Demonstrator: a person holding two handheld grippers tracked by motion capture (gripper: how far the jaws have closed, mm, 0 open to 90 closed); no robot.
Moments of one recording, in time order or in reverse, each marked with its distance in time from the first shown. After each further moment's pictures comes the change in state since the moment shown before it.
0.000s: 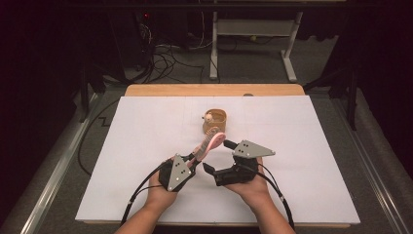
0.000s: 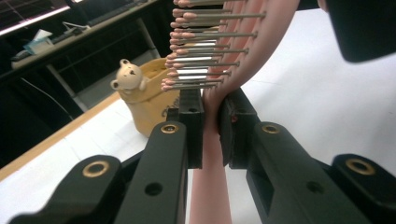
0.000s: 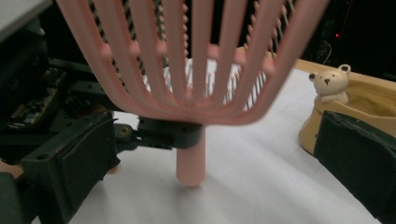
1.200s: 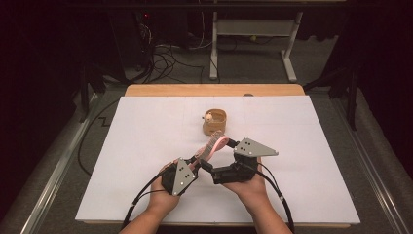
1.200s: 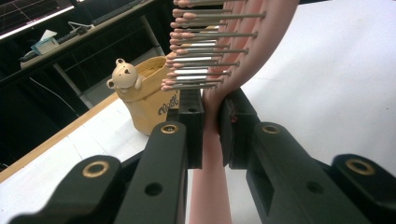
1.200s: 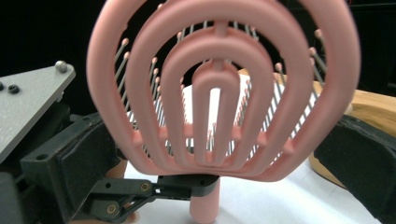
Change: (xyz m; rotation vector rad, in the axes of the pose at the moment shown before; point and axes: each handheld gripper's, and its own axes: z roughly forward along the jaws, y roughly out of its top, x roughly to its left) left arm -0.012 0.002 -0.001 0.003 0.027 0.008; right arm 0.009 0.013 -0.004 -0.084 0.007 0.060
